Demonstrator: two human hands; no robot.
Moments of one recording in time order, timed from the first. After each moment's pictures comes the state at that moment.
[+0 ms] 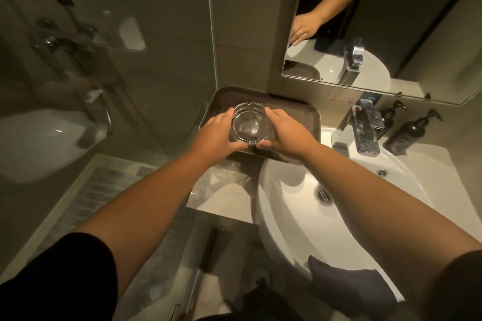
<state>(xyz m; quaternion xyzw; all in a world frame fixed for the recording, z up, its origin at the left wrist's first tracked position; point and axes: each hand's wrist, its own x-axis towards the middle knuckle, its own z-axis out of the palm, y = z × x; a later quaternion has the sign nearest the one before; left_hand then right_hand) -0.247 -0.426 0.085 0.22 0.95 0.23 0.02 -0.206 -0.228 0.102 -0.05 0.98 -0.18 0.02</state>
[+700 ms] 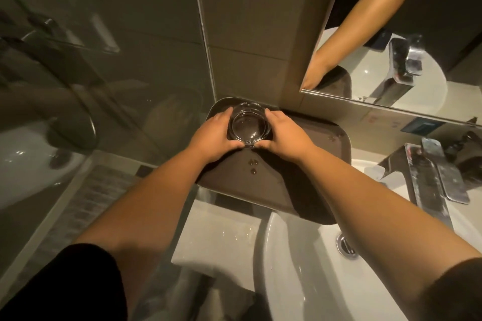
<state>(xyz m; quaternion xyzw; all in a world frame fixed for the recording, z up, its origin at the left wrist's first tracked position) -0.405 -0.388 0.026 0.19 0.95 0.22 0.10 -0.364 -0.191 0.026 -0.04 0.97 -0.23 0.05</state>
